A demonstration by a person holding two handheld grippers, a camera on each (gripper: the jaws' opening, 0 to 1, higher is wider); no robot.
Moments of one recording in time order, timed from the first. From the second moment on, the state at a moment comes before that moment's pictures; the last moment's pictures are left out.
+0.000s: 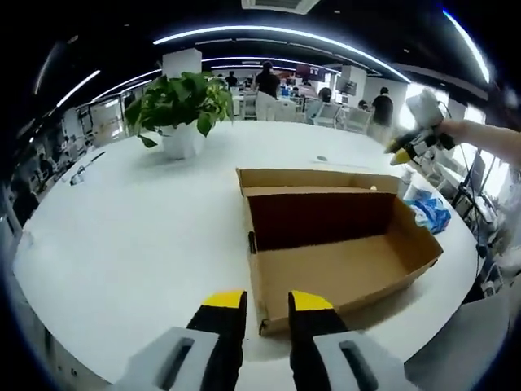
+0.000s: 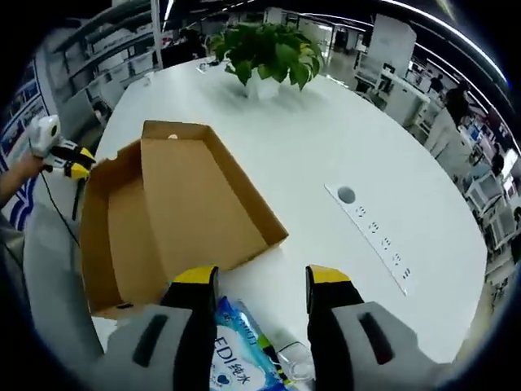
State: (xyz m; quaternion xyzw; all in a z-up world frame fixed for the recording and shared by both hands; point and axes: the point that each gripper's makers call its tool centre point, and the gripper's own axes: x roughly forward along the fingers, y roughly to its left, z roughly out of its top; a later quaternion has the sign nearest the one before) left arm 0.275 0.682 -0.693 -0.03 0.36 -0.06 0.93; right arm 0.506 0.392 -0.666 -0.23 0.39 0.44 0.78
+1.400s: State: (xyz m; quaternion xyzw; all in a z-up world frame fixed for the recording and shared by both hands) left arm 0.275 0.681 -0.710 -0.07 0.39 -0.05 0.92; right arm 0.531 0.413 -0.726 -0.09 0.48 0.30 0.82
